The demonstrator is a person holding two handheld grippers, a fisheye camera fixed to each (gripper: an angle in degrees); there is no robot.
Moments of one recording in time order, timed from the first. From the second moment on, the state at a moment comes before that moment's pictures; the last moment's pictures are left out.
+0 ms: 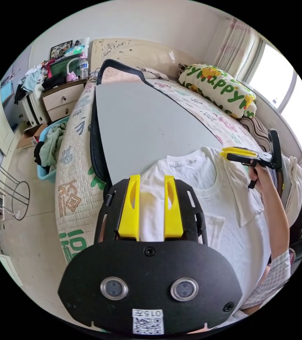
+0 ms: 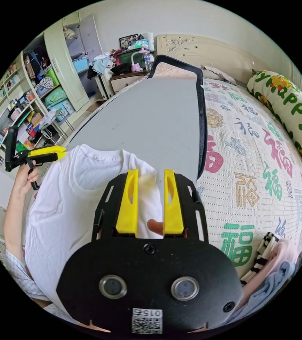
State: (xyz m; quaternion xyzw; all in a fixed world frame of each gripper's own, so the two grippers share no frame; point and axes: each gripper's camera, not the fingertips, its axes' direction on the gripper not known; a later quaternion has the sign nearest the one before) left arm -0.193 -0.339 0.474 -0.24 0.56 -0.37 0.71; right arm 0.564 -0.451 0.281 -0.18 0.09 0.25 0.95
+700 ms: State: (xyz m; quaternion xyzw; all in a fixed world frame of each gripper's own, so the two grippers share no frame) left arm -0.287 -0.266 0.218 0.00 0.56 -0.33 0.76; right arm 0.400 -0.363 0.037 -0.08 0.09 0.12 0.99
